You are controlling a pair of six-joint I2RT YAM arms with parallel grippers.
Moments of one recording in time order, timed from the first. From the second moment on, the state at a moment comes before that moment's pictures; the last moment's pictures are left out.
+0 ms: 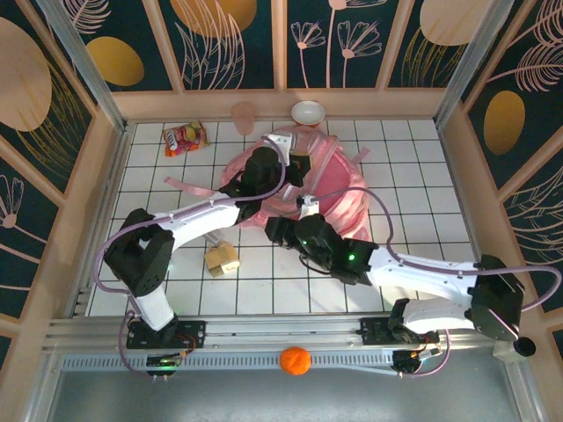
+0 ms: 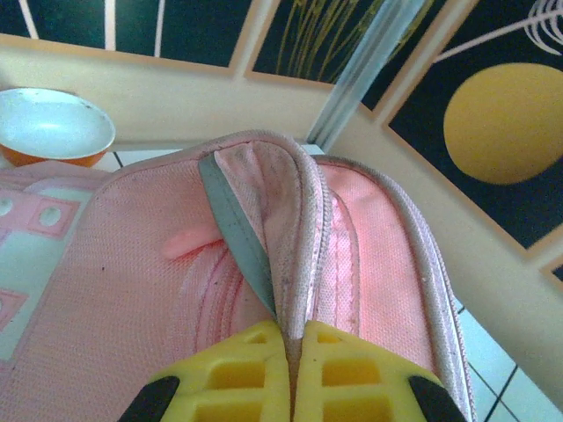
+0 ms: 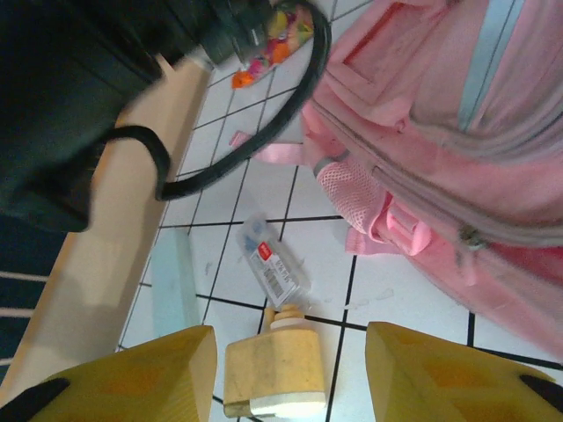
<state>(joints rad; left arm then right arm) -0.73 1.74 1.18 0.35 0.05 -0.46 1.13 1.20 0.75 0.02 0.32 0.93</state>
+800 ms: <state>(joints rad) -0.71 1.69 1.09 0.37 0.27 -0.45 0.79 0.88 0.57 0.06 0.06 0.94</state>
